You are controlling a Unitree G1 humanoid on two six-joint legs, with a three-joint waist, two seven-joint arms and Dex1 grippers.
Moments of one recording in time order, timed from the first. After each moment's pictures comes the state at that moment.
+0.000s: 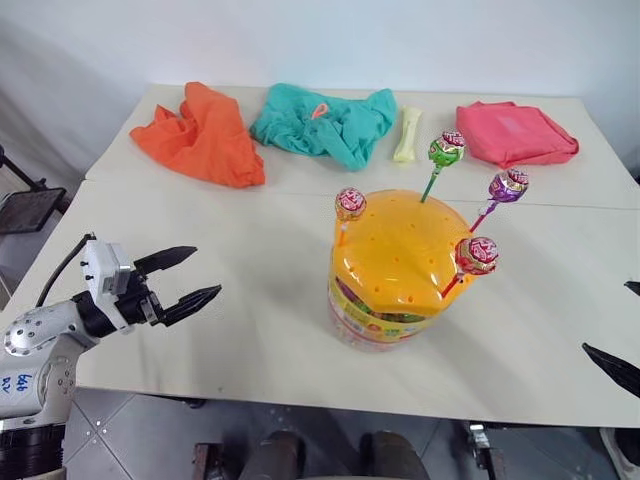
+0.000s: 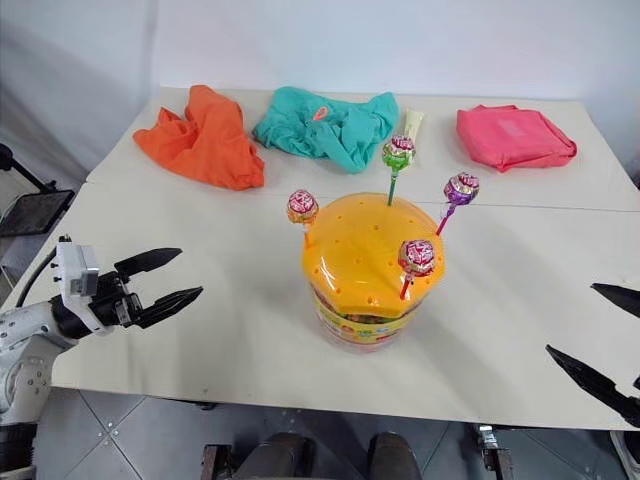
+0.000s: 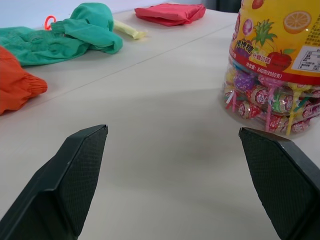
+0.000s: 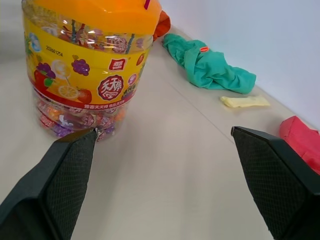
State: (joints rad) left arm -0.09 0.72 0.36 -0.07 -0.60 0.23 -1.04; right arm 0.48 -0.76 -0.92 -0.28 0.81 -0.06 1.30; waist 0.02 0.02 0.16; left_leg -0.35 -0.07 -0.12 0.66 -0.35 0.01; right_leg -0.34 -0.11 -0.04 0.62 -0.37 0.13
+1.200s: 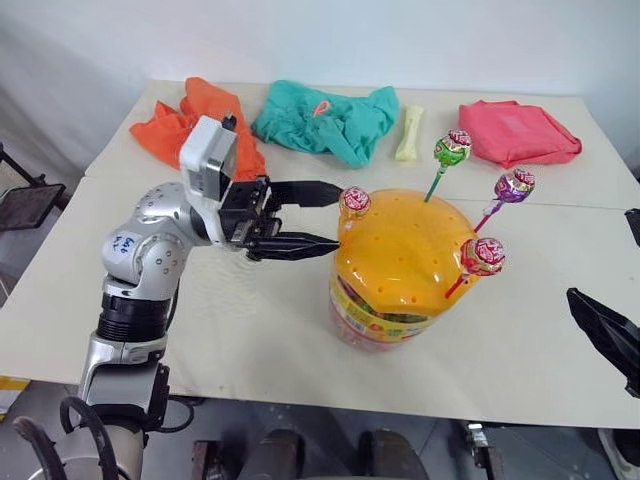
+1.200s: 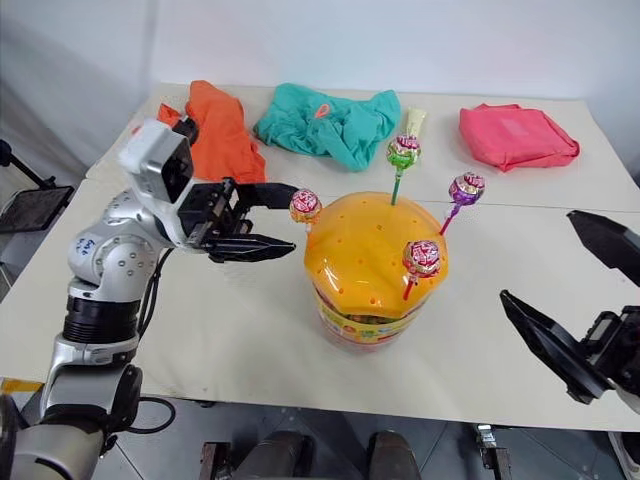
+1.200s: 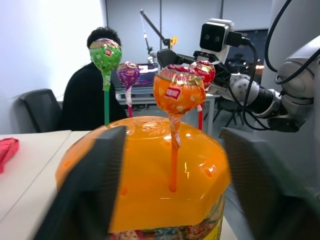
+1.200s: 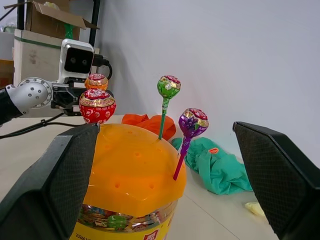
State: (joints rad) left arm -0.80 0.48 0.01 -0.02 -0.79 0.51 -1.29; right arm 0.41 -0.66 -0.89 -0.79 1.16 0.14 0.86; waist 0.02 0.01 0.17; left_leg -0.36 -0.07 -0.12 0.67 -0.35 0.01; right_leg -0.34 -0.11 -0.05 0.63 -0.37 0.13
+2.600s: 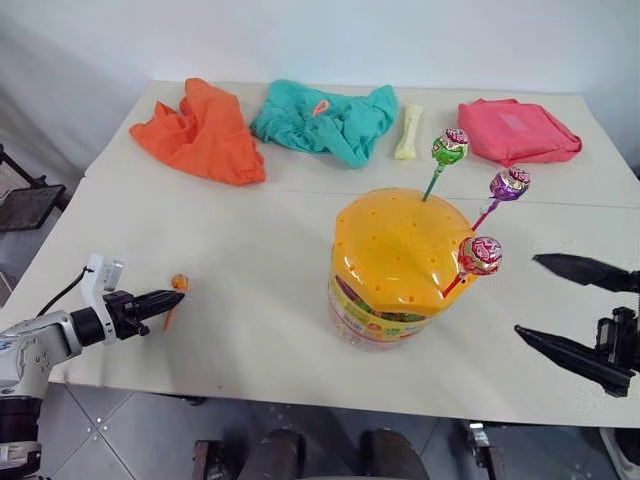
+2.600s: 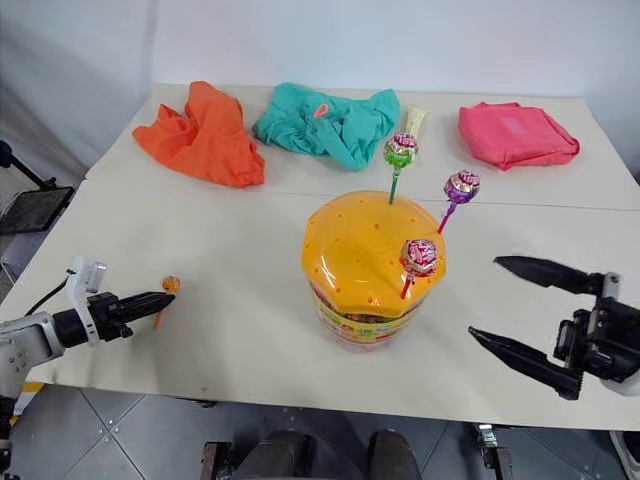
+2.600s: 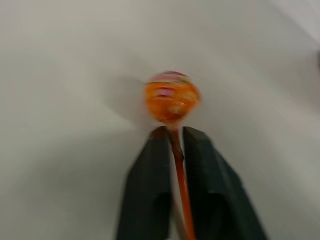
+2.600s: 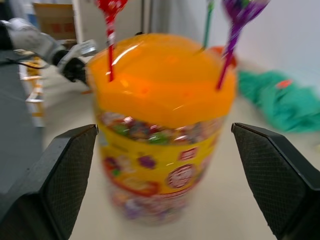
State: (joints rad) left arm -0.16 0.84 0.32 0.24 -0.62 0.67 -0.91; right arm 0.35 -0.89 -0.78 -0.58 1.10 0.35 1.10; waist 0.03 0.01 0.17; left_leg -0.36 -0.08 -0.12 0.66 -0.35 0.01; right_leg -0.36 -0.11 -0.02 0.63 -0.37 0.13
